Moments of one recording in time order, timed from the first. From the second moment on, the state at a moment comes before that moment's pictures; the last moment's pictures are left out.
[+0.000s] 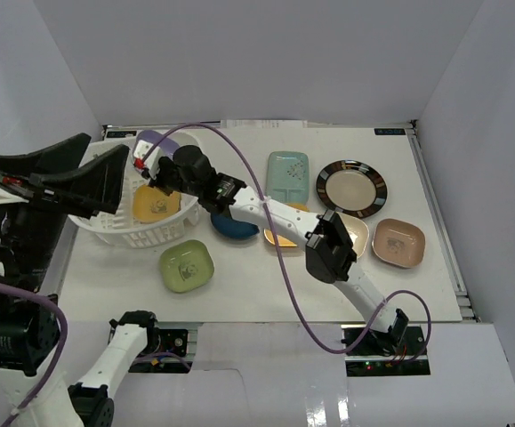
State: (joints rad) left arm -0.07 0.78 1.74 -0.46 0.26 -0.47; right arm 1.08 2.30 2.21 -0.01 -0.14 -0.33
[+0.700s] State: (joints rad) left arm -0.15 0.62 1.19 -0.76 0.35 -0.55; right arm 1.10 2.37 1.99 0.19 -0.13 -0.40
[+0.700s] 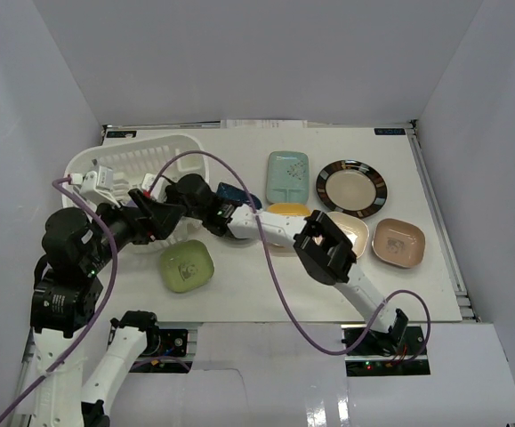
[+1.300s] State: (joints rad) left arm -0.17 0.82 0.98 -0.69 0.51 -0.55; right arm 0.76 1.42 1.06 0.44 -0.19 0.08
